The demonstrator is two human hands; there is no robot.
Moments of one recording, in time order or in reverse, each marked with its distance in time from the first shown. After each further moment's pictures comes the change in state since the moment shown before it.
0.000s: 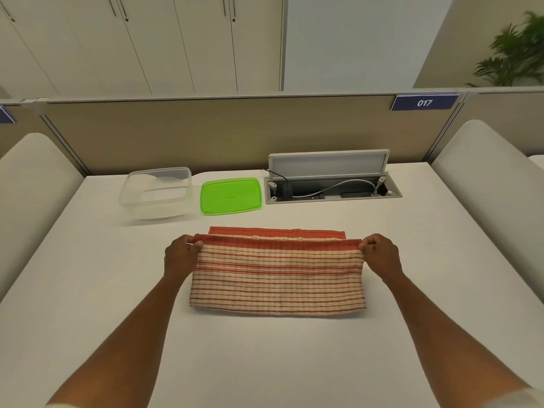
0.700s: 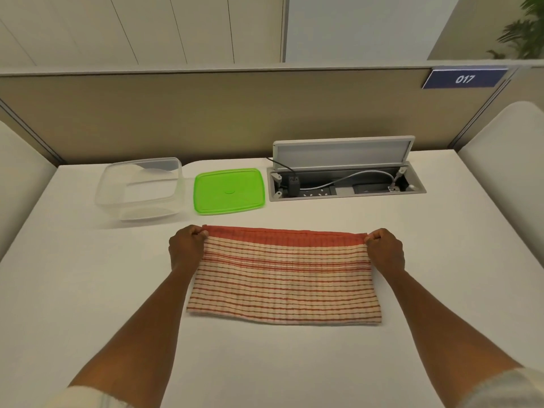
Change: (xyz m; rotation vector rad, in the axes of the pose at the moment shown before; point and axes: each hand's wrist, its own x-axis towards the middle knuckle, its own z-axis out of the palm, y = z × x) left_hand 0.076 0.007 0.051 -0.038 0.040 -0.098; right_hand 0.077 0.003 0.062 -0.101 0.021 0.159
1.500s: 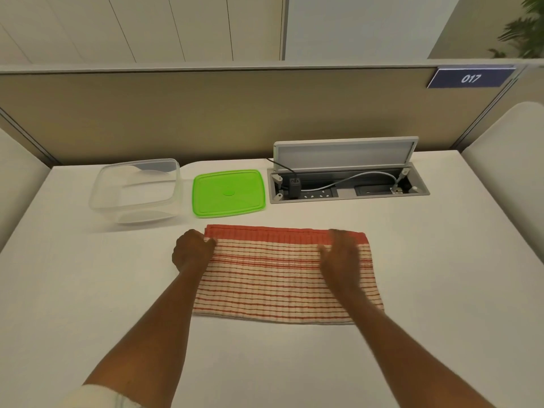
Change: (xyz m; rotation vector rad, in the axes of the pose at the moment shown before) left_hand 0.005 0.017 0.014 0.246 -0.085 -0.188; right_hand -0.083 -0.065 0.054 -0.100 0.113 -0.417
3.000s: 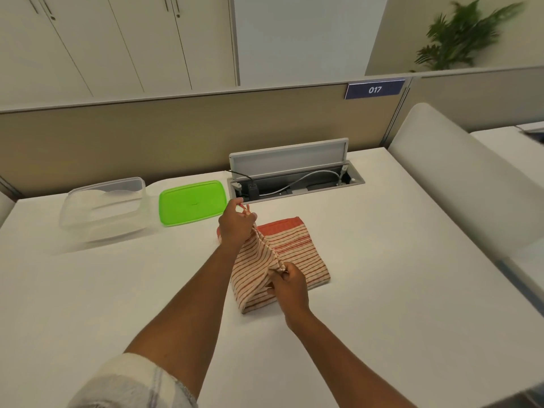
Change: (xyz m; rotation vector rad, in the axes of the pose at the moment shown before) left_hand -0.134 0.133 0.020 -0.526 -0.132 0.383; right_hand -0.120 -0.029 -0.039 0.879 -0.172 0.516
